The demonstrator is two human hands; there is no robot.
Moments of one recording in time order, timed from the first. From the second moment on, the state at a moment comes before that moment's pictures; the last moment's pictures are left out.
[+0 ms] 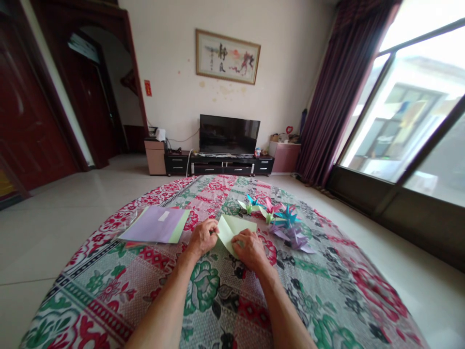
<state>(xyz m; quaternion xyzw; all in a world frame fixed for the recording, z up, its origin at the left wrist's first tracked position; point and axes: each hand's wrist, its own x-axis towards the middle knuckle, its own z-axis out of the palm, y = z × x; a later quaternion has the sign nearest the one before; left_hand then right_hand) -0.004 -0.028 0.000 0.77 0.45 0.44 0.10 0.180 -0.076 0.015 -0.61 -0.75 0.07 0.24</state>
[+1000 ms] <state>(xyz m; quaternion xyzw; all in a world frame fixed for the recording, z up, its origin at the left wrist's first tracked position) -0.008 -0.026 -0.003 0.79 0.48 0.37 0.13 0.216 -0.064 0.014 -0.57 -0.74 0.16 0.31</state>
